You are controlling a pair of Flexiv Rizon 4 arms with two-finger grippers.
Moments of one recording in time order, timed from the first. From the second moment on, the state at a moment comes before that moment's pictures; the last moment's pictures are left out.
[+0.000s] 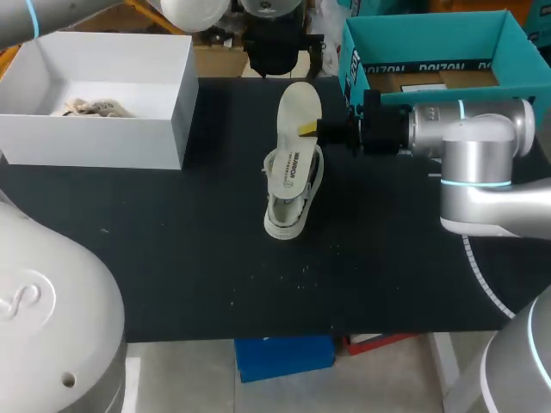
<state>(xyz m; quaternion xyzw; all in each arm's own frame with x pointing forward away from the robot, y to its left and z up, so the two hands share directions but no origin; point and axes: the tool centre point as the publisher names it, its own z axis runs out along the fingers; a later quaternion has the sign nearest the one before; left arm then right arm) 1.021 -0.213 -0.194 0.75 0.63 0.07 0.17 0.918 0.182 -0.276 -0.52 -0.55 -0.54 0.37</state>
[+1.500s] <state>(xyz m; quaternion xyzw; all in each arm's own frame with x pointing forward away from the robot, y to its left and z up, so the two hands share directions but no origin) 0.874 -0.227 -0.224 0.76 0.63 0.04 0.13 0.918 0.182 -0.276 -0.52 -0.55 -0.54 0.37</state>
